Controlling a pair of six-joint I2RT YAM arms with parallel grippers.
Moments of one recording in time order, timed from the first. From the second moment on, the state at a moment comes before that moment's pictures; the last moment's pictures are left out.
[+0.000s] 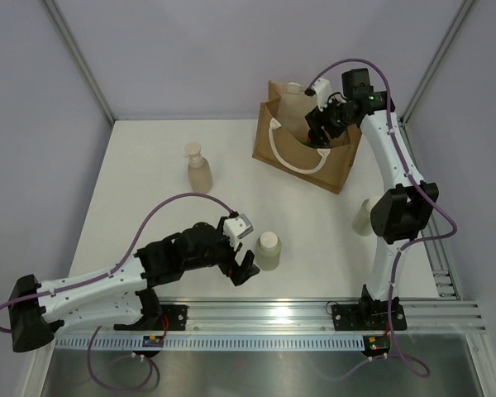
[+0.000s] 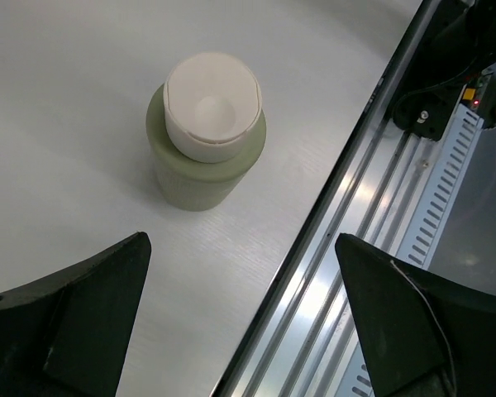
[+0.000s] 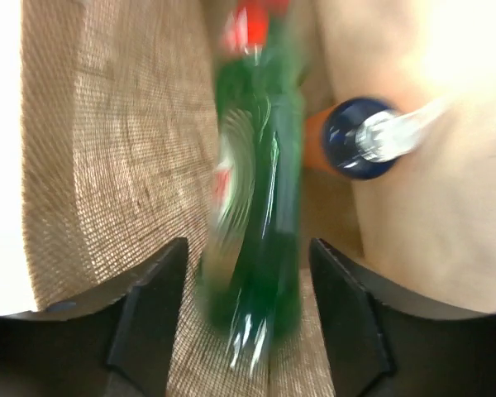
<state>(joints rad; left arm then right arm) -1.07 0.87 0.63 -0.25 0.09 -0.23 0.16 2.00 2.10 -1.02 -0.38 -0.58</state>
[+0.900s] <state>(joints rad) -1.17 1.32 0.51 0.32 -0.20 -0.16 0.16 1.07 1.23 -0.81 -0.95 -0.55</state>
